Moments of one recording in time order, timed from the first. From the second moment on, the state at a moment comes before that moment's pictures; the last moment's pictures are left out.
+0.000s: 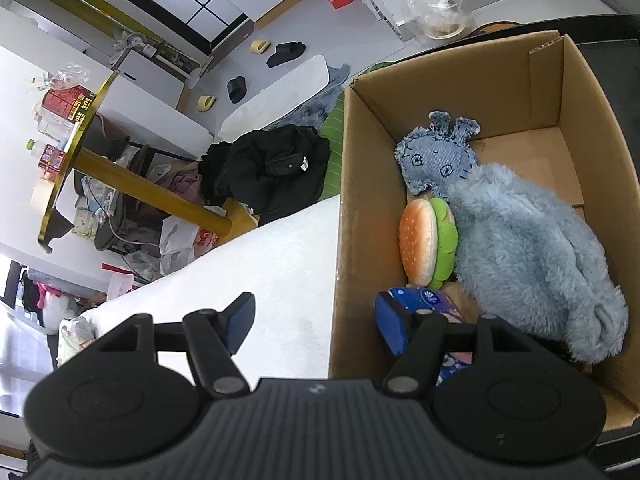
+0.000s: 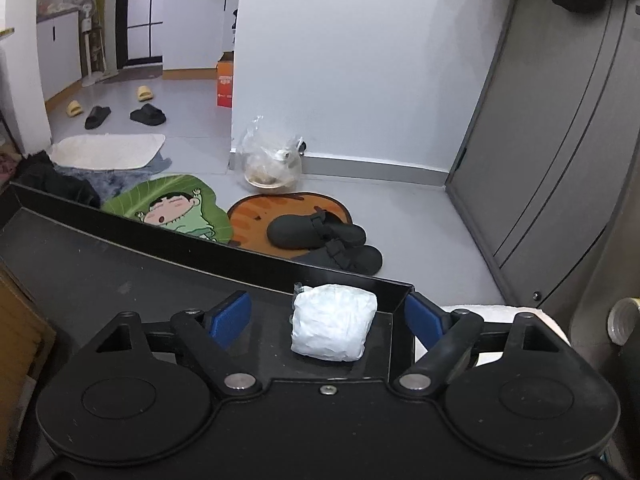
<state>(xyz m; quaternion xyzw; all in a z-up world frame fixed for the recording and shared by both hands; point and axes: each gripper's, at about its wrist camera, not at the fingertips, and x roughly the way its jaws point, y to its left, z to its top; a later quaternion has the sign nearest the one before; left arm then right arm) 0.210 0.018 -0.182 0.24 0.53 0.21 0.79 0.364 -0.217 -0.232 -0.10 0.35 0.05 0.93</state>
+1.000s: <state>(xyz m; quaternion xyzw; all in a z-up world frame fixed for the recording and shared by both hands) 0.205 0.036 -0.173 0.17 0.54 0.19 0.80 0.329 -0.232 -0.198 -0.02 0.38 0.10 0.92</state>
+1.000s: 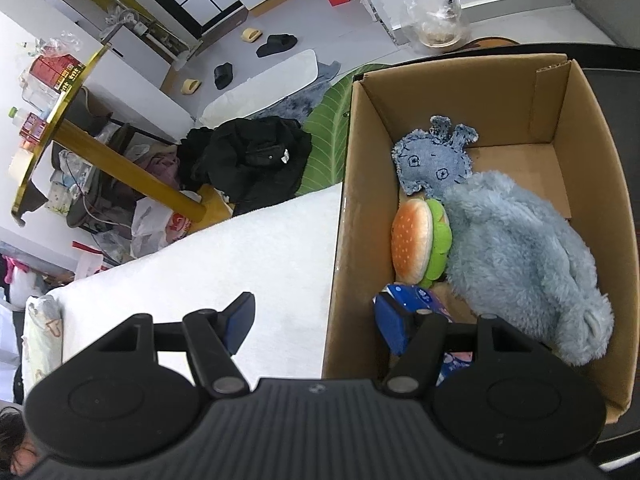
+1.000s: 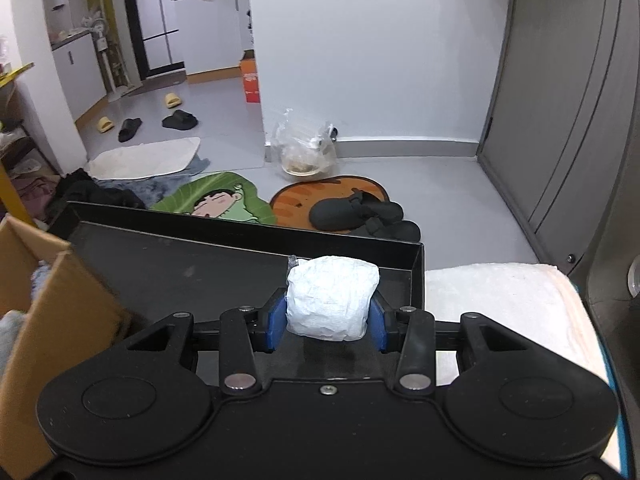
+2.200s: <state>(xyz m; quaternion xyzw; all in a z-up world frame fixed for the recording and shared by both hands) 0.192 0.079 -0.171 0.02 0.55 0.10 0.83 0.260 -0.152 -0.116 -0.05 0.34 0.22 0.91</state>
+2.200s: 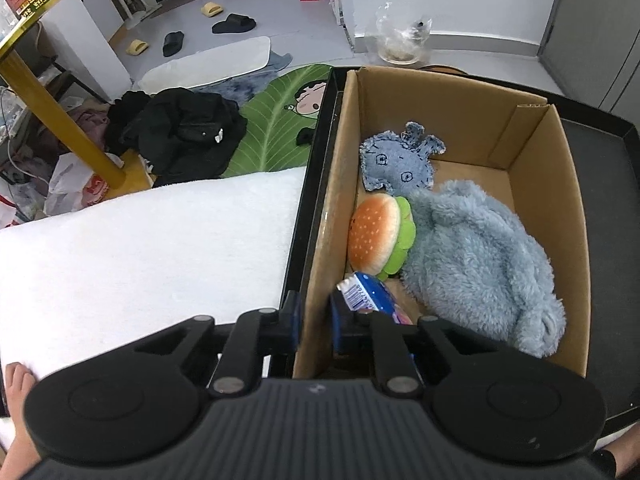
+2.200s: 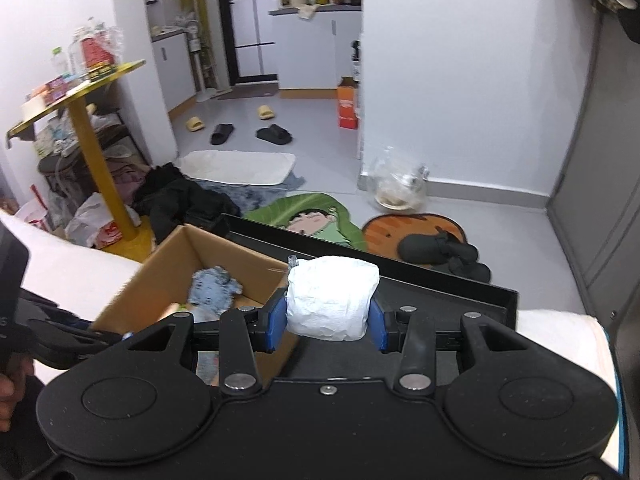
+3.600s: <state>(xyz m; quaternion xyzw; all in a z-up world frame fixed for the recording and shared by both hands) 0.184 0.093 -0.168 -0.01 0.53 0.07 0.84 0.259 -0.072 -0.125 -0.11 0.35 0.37 0.85</state>
